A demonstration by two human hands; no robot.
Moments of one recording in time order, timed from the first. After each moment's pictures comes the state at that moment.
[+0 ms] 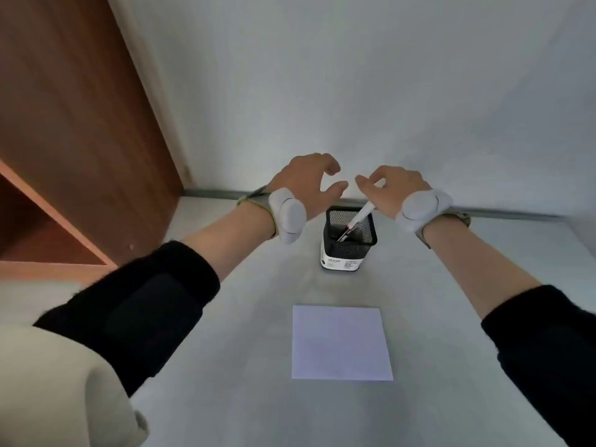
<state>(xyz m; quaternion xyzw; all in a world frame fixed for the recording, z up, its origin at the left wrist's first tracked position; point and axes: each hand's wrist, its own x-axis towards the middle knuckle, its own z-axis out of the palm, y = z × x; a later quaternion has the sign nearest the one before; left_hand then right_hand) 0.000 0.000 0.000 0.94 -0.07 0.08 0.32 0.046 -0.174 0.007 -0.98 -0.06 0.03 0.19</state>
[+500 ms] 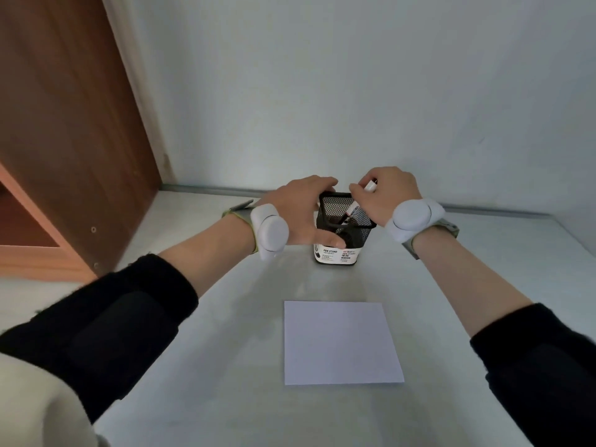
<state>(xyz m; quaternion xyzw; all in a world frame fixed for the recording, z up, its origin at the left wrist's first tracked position) -0.020 -0.001 -0.072 0.94 -0.18 0.04 0.28 0.029 -0.171 -0.053 -0.96 -0.09 -0.12 0.23</state>
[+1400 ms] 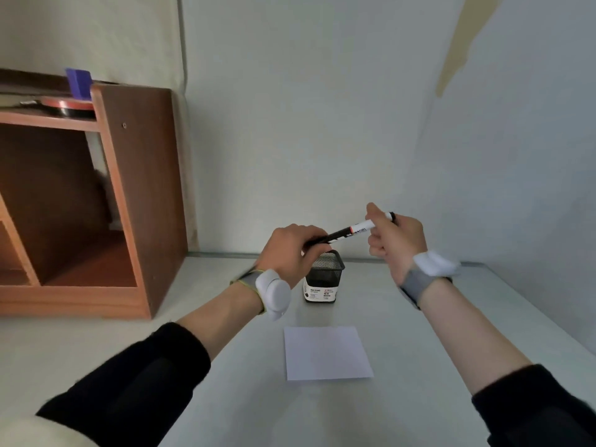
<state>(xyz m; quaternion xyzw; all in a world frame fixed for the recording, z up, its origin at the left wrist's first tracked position) -0.140 -0.020 0.000 0.87 -0.19 0.28 0.35 -0.110 -0.200 0.037 -0.68 -0.02 -0.11 0.72</state>
